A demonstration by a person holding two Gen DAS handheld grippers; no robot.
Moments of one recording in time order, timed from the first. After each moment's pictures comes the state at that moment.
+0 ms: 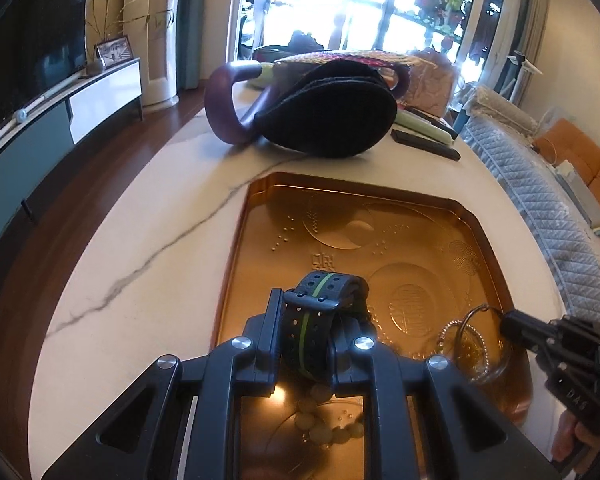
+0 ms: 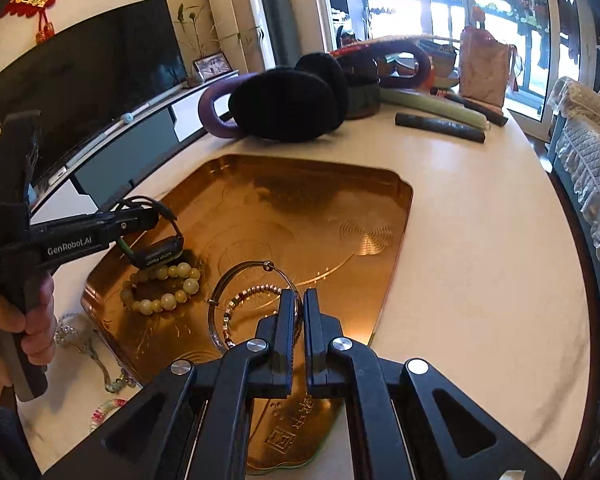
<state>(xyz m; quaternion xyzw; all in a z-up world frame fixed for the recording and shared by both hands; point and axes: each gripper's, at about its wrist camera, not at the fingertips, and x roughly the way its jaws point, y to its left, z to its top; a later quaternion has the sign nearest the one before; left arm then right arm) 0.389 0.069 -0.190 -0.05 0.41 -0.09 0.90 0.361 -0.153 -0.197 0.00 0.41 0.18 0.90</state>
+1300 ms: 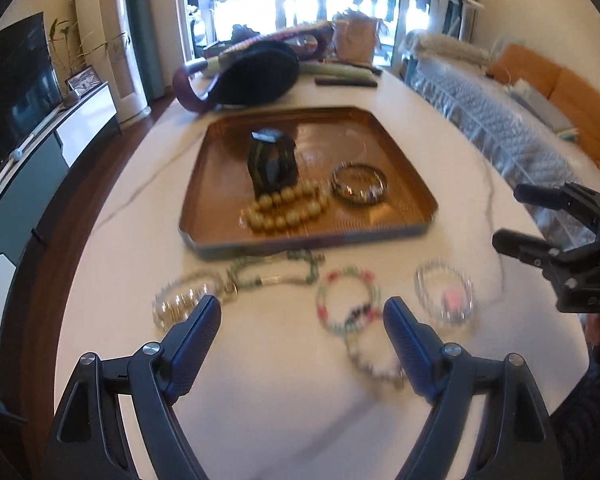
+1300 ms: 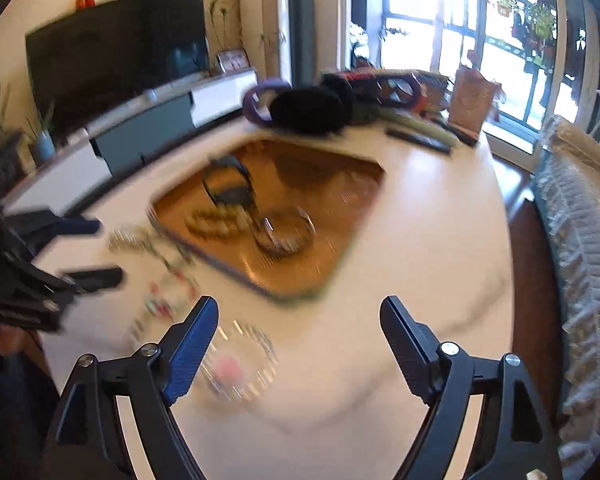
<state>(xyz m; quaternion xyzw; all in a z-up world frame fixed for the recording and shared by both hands) 0.214 0.033 -0.164 0.06 0.44 -0.13 0.89 0.230 -0.179 -0.161 -0.08 0.40 0.18 0.90</state>
